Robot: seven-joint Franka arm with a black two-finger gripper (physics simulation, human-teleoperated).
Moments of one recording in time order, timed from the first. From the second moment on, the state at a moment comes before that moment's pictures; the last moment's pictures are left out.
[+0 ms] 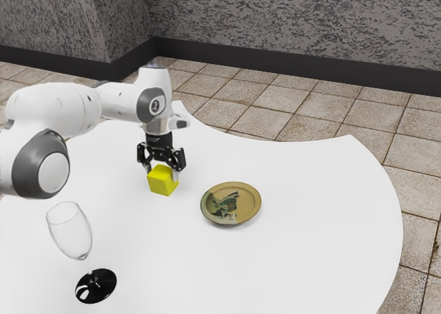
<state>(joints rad) 0.11 0.82 0.01 -1.23 -0.01 1.81 0.00</state>
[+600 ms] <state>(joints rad) 0.11 0.80 0.03 -1.23 -0.04 1.83 0.02</state>
